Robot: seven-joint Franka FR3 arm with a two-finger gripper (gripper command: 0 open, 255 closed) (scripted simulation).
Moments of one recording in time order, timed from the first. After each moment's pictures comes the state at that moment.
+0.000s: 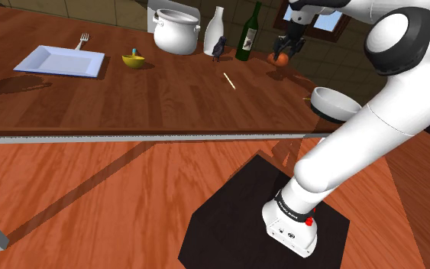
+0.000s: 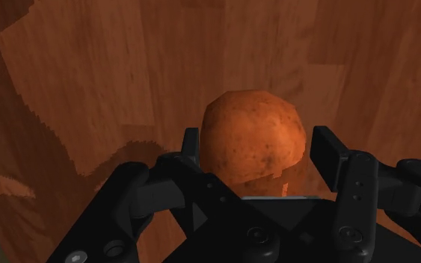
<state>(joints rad) -0.28 -0.13 -0.44 -1.78 -0.13 1.80 -0.14</state>
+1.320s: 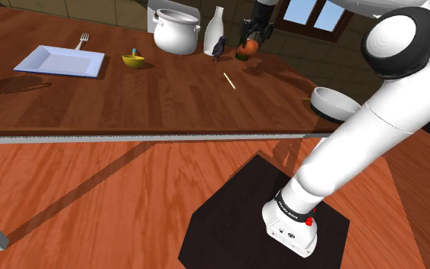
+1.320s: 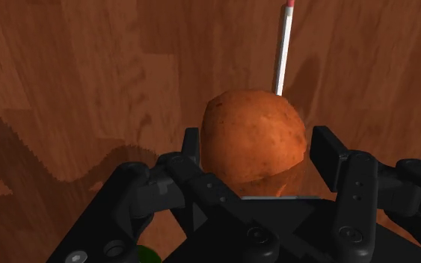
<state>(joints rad) -0.14 -0.11 -0.24 -1.68 -0.14 1.68 0.18</state>
